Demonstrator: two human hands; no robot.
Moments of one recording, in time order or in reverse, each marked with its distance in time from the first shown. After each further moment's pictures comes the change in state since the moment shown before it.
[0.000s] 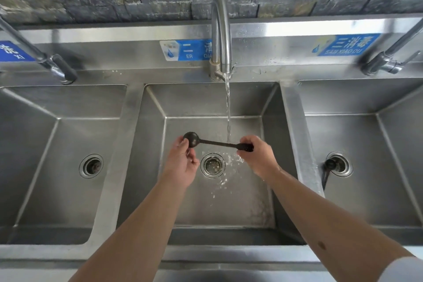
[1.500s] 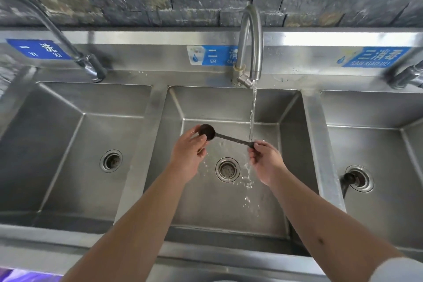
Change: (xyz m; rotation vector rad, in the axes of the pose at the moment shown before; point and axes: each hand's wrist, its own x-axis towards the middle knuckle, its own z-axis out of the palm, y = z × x) left_hand -0.017 0.050 -0.004 0.335 -0.153 0.182; right_hand 0.008 -0.023 0.033 1.246 -0.019 0.476
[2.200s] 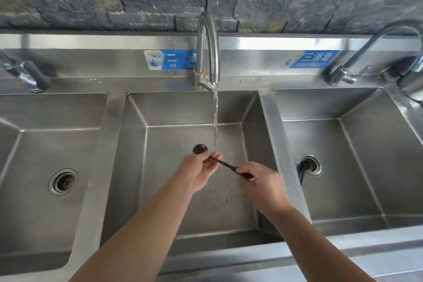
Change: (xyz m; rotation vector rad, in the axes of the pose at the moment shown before) left_hand 0.006 -0.067 0.067 -0.171 -0.142 -0.436; right_hand -0.113 -0.009 -0.048 -1.330 0.027 -1.132
